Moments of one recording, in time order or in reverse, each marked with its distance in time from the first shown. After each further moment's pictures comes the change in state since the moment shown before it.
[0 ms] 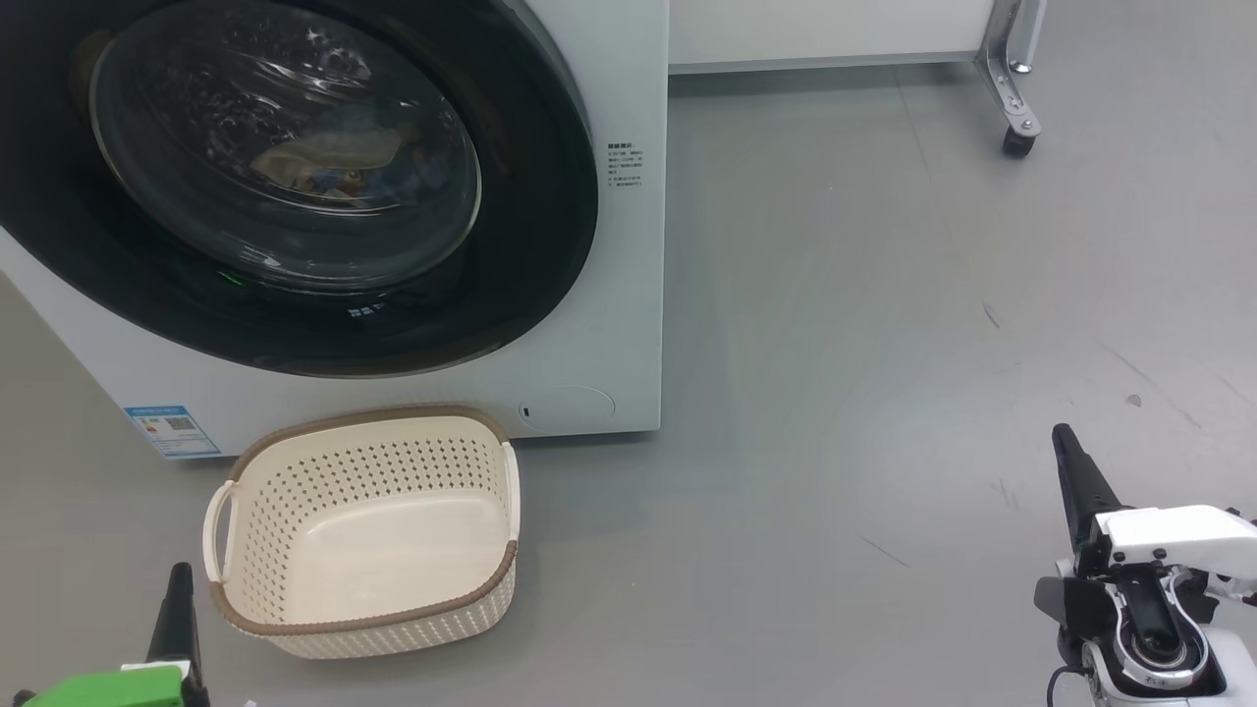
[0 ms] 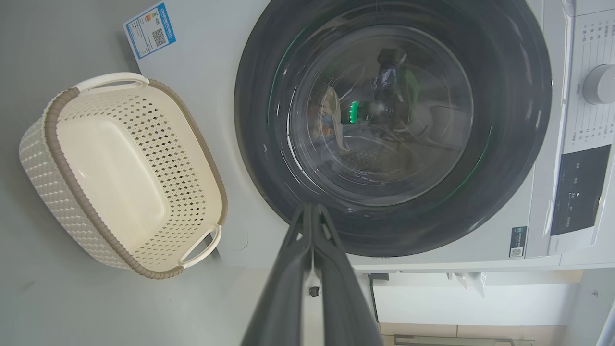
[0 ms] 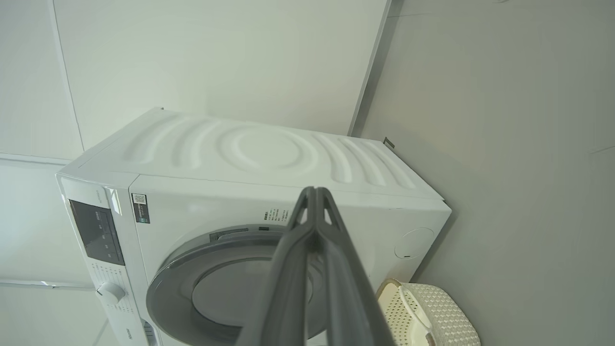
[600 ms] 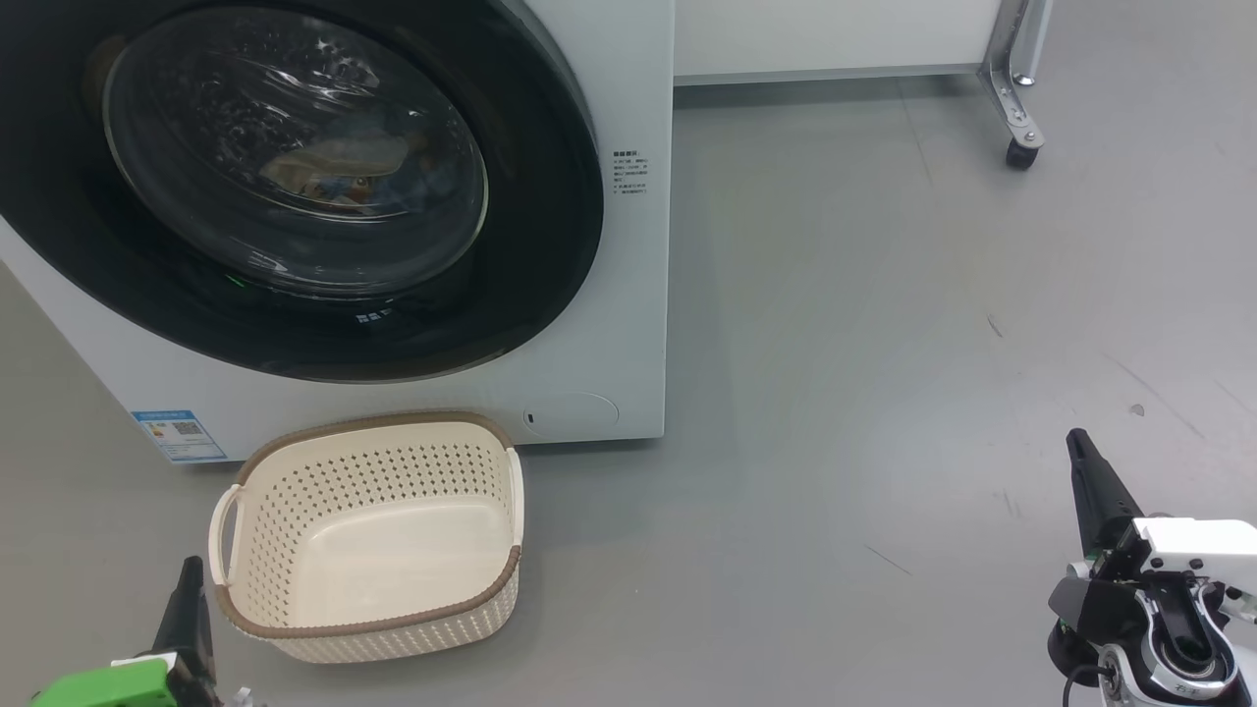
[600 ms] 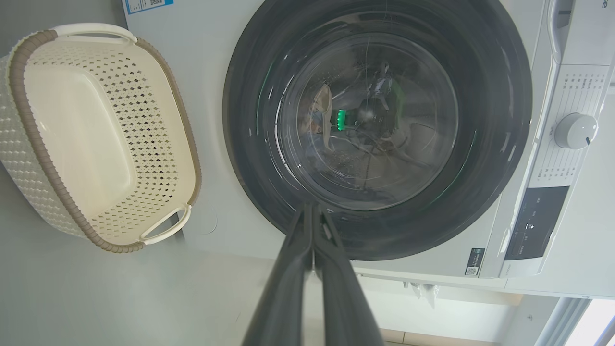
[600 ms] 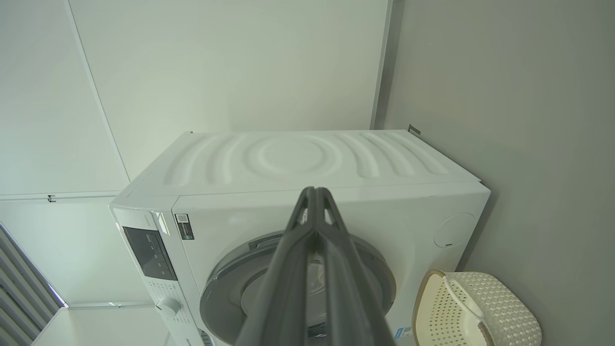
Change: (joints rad) left arm -0.018 -0.017 0.015 0.012 -0.176 0.008 0.048; right arm 0.026 0.021 -0.066 -0.026 0.166 -0.002 0.049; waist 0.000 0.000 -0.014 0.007
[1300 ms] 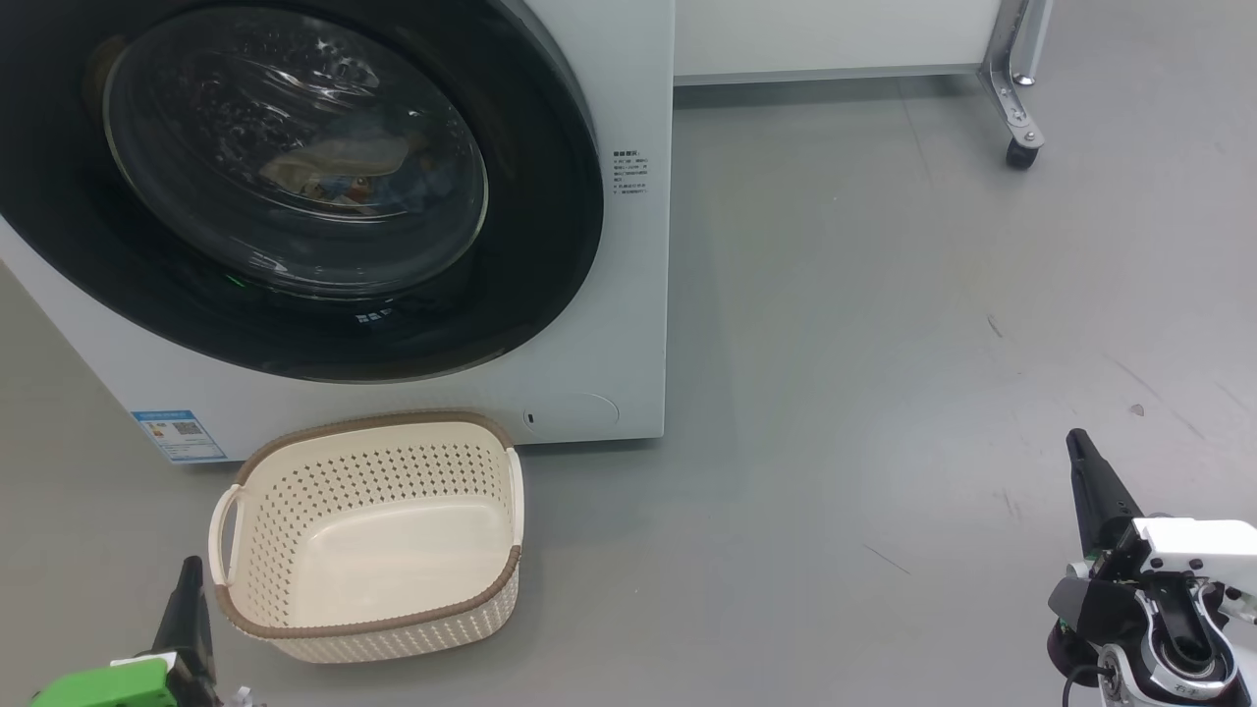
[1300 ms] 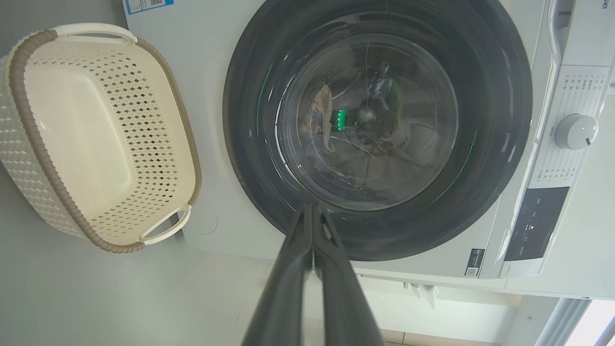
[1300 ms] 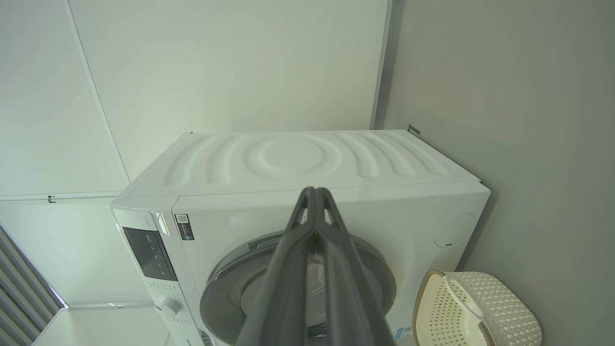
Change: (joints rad) left arm -0.002 0.000 0.001 0.002 0.000 0.000 0.000; right arm 0.000 0.001 -0.001 0.000 0.000 0.000 0.000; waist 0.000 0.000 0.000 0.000
